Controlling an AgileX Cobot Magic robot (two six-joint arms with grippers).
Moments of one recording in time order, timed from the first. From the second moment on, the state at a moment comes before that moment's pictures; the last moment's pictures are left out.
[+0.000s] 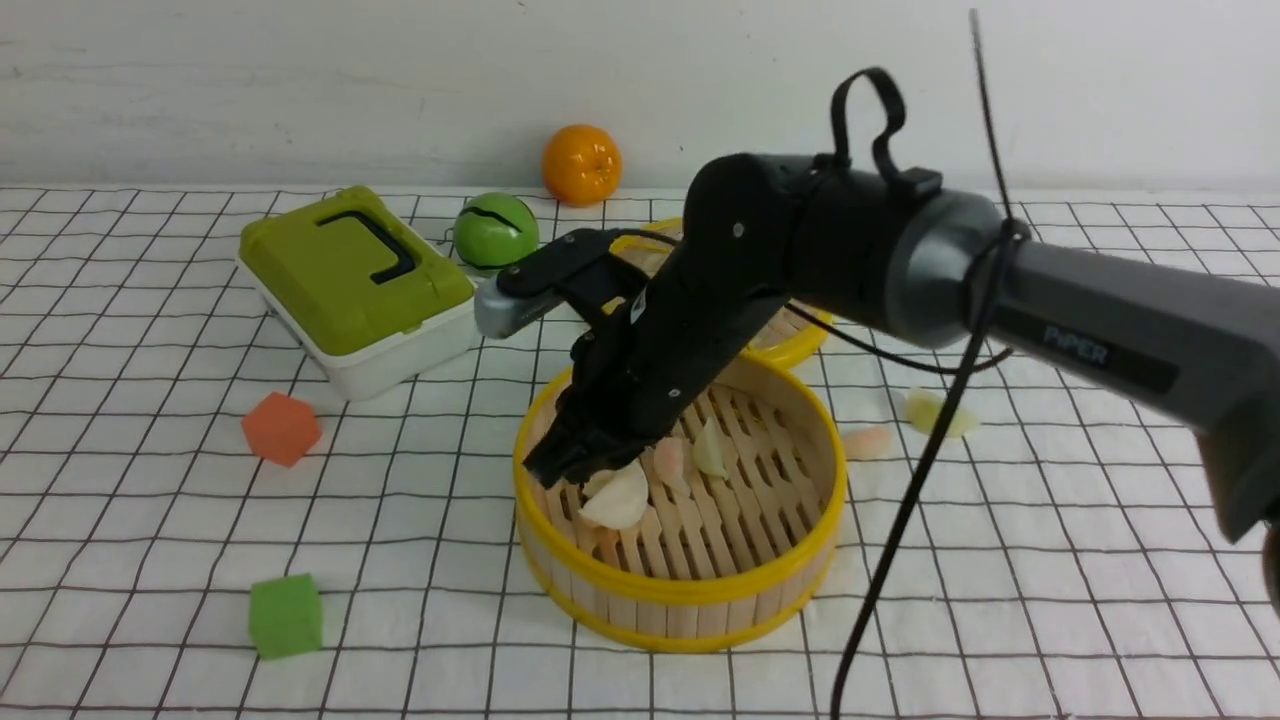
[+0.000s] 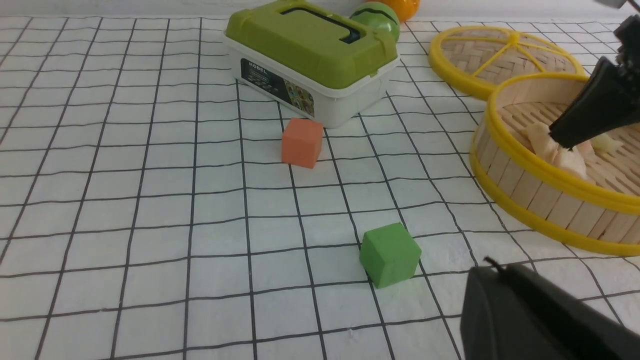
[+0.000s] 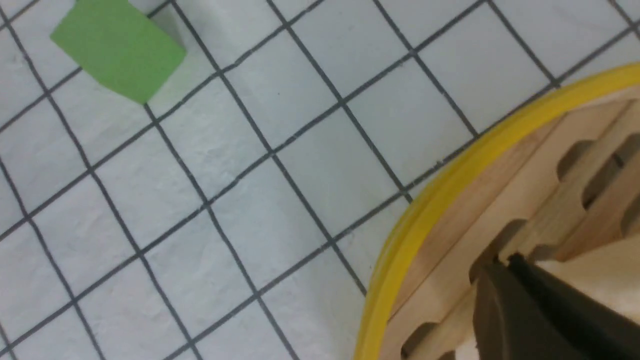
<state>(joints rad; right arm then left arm) 0.63 2.15 -1.82 0.39 0.83 -0.40 -0.63 -0.02 -0.35 0.54 0.82 -0.59</state>
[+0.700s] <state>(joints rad) 0.63 2.10 -1.82 0.23 1.02 -0.40 -0.63 -0.02 -0.35 0.54 0.82 -0.59</state>
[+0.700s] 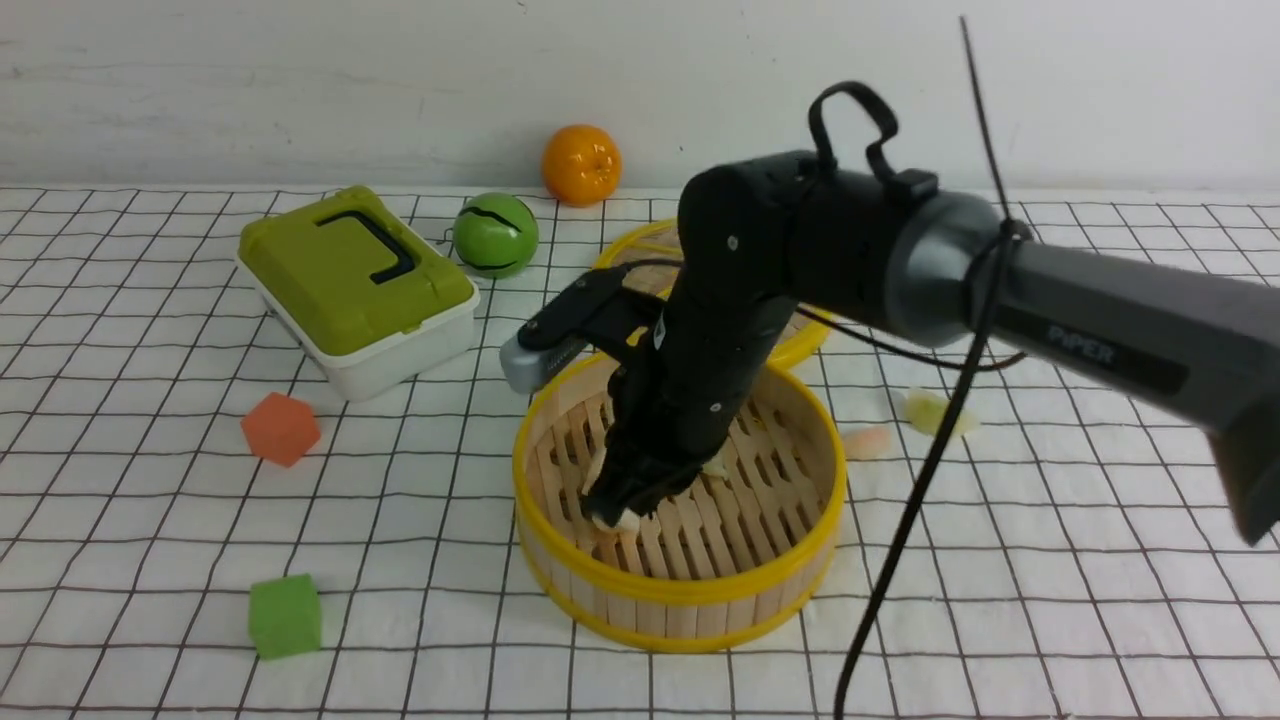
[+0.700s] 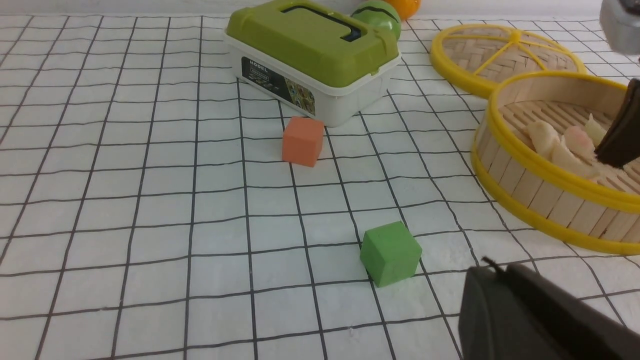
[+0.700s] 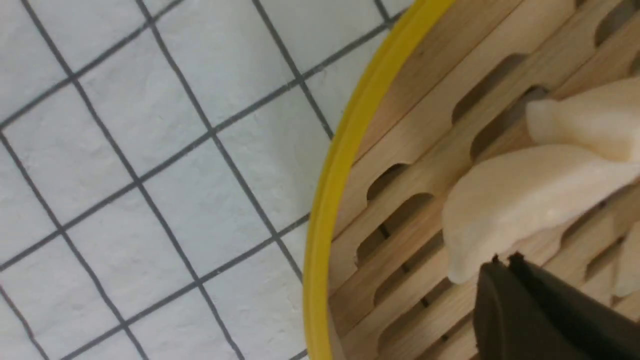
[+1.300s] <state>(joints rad) 0.21 2.09 -1.82 0.19 1.01 -0.35 -0.63 -0.02 -0.35 0.54 0.82 -0.59</state>
